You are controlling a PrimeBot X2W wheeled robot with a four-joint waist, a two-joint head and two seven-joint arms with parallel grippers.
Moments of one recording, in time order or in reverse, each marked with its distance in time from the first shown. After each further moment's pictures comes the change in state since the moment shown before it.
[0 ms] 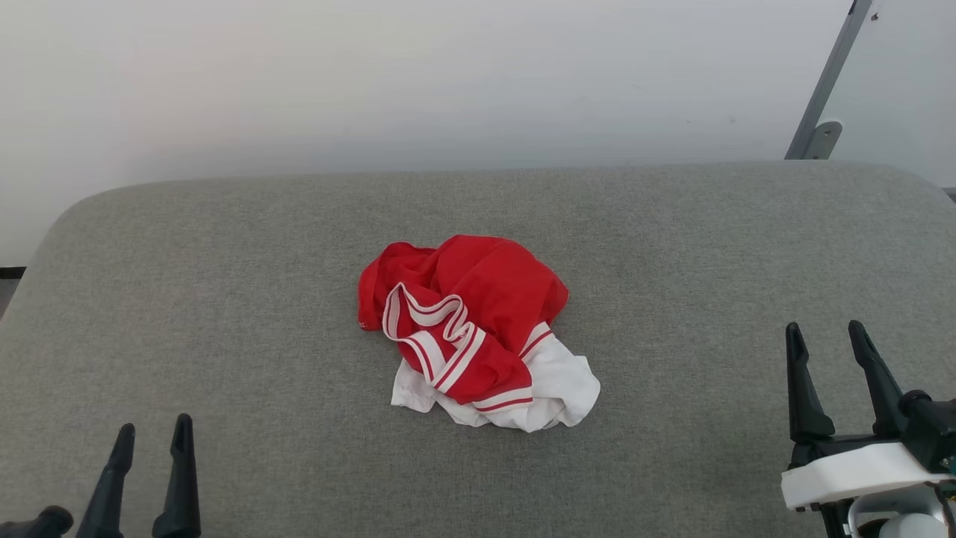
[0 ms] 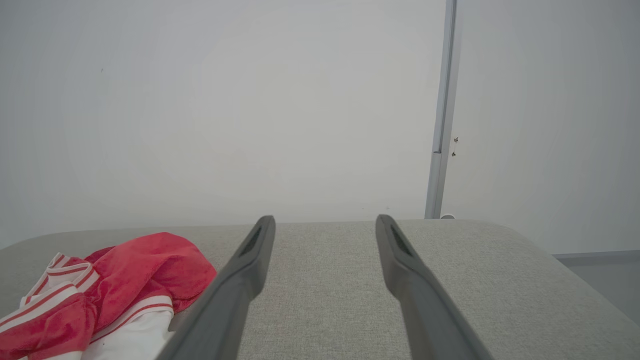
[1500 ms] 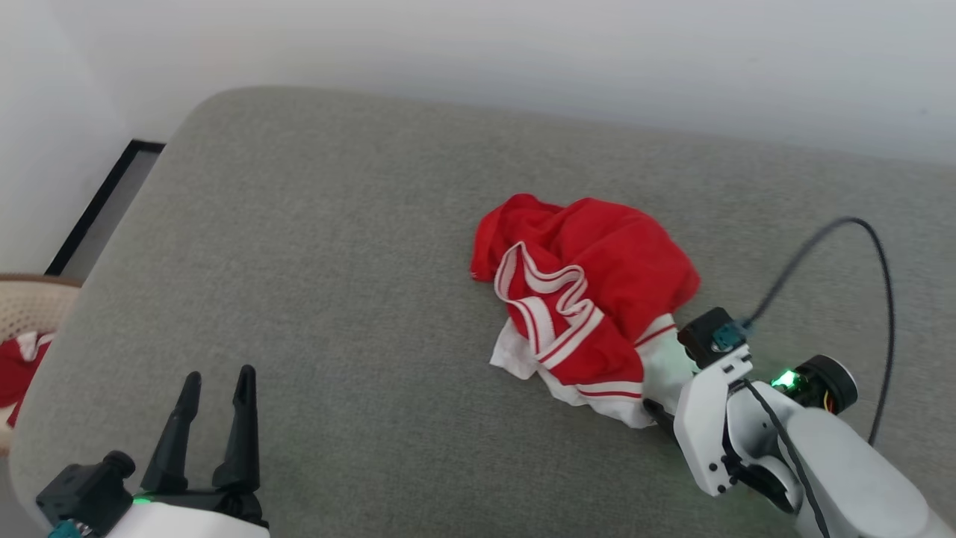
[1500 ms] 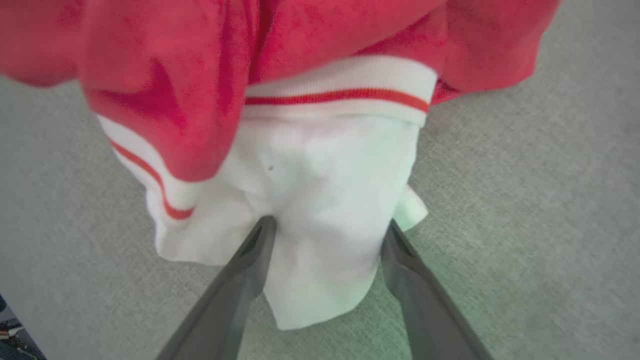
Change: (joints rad) left arm -0.122 -0.035 -0.114 0.030 -0.025 0.000 0.000; right arm -0.385 -0.217 0.613 0.313 0.213 0.000 0.742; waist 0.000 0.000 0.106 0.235
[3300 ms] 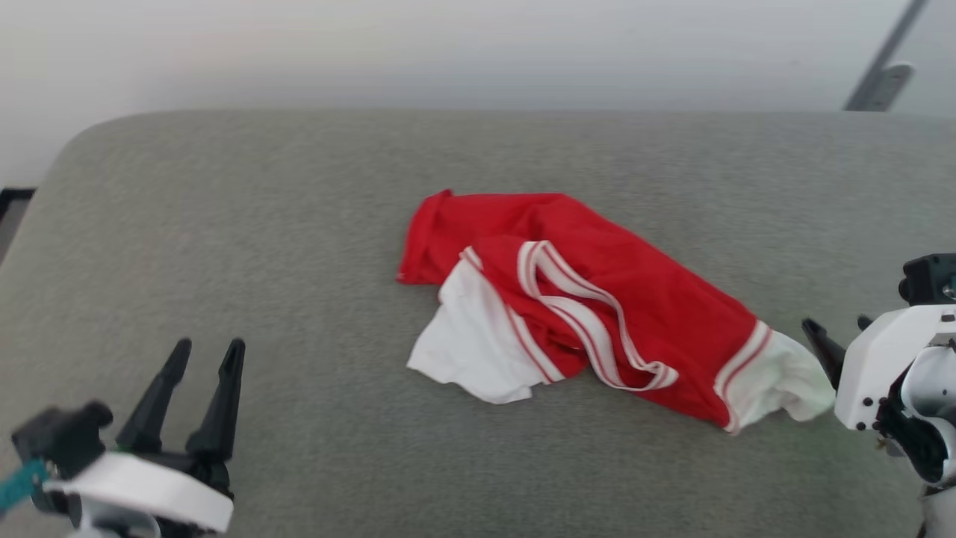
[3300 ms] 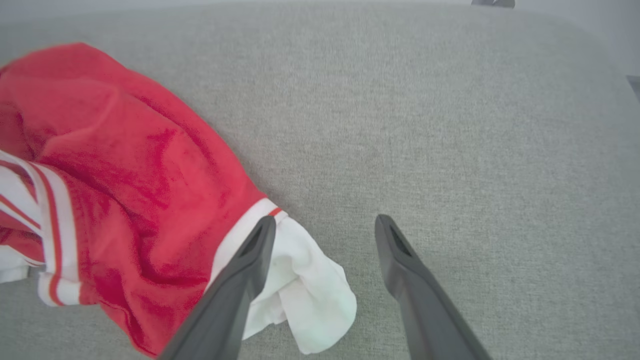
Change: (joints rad) left arm -0.095 0.206 -0.123 0.068 -0.142 0.000 0.001; right arm 0.137 0.046 -0.625 -0.233 -0.084 0.000 0.189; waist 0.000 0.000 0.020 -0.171
